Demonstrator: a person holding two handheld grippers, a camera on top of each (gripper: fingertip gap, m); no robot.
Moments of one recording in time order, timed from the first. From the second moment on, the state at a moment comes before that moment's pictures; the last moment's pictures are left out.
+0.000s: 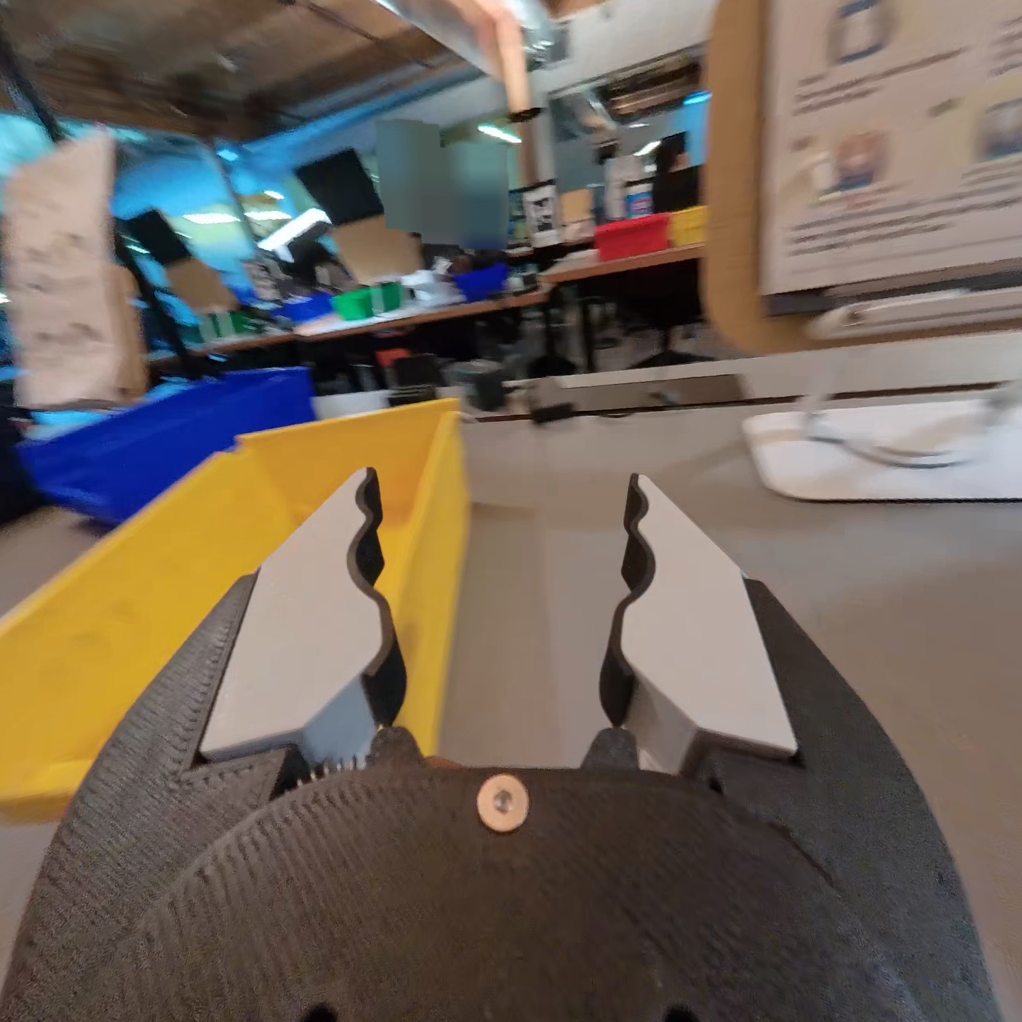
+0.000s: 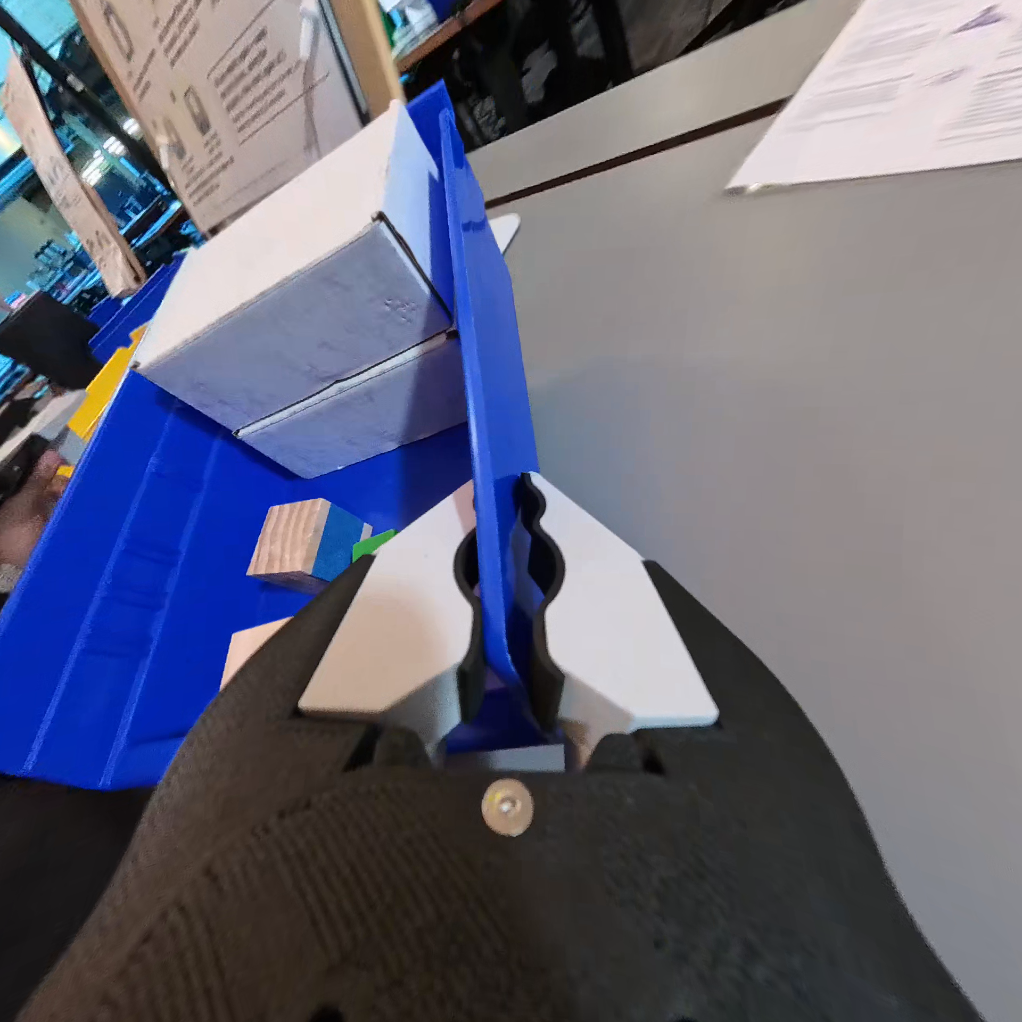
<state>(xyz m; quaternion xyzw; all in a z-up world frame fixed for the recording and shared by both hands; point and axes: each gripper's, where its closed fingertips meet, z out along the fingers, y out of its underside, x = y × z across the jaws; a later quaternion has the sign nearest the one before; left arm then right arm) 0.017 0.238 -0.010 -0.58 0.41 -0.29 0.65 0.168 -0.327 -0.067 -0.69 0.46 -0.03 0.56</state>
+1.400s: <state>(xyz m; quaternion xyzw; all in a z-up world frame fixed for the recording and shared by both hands) -0.010 0.331 -0.016 -0.60 0.46 -0.27 0.60 0.125 -0.068 -0.087 -0.78 0.33 0.05 0.54</state>
